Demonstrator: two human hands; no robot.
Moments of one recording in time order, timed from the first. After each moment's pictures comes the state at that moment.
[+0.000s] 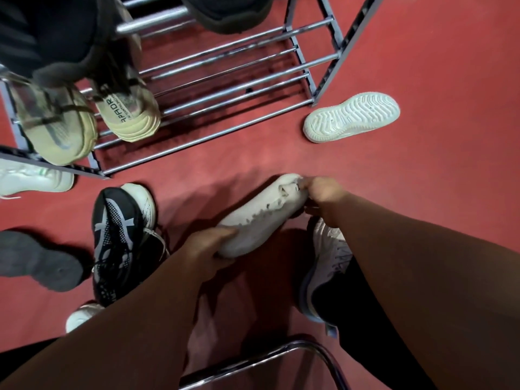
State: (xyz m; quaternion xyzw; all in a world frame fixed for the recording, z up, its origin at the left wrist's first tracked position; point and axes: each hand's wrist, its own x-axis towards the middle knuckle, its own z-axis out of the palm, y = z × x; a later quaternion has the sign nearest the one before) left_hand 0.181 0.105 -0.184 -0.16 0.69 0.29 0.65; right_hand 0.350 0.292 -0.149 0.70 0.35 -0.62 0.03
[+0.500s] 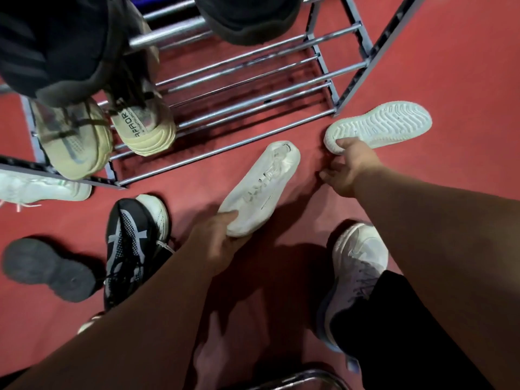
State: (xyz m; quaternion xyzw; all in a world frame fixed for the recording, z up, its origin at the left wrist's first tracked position) left_hand 0.156 0.147 -0.182 -0.24 0.61 0.46 0.60; right_hand 0.320 0.375 -0.170 0.70 0.14 -0.68 -0.17
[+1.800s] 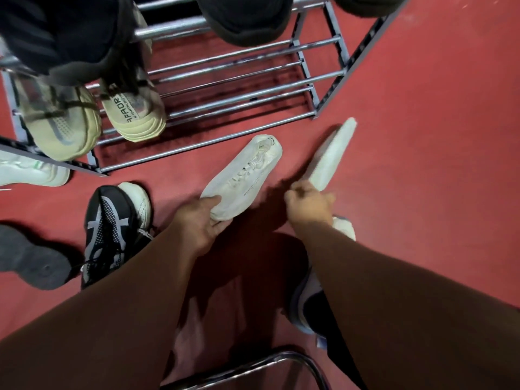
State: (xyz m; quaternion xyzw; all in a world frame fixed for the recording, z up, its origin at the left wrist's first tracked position) left_hand 0.155 0.158 -0.166 -0.25 0.64 0.46 0.56; right_hand 0.333 0.258 -0.155 0.72 0.55 -0.42 0.02
